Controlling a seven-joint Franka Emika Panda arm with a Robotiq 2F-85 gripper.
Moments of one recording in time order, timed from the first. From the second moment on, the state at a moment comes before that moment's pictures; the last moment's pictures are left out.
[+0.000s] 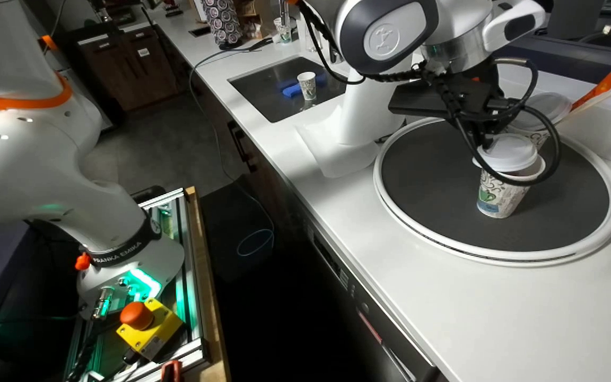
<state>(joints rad) -0.27 0.28 -0.05 -2.03 -0.01 2.75 -0.63</state>
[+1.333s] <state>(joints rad) -0.21 0.00 -0.07 -2.37 0.48 2.19 -1.09</state>
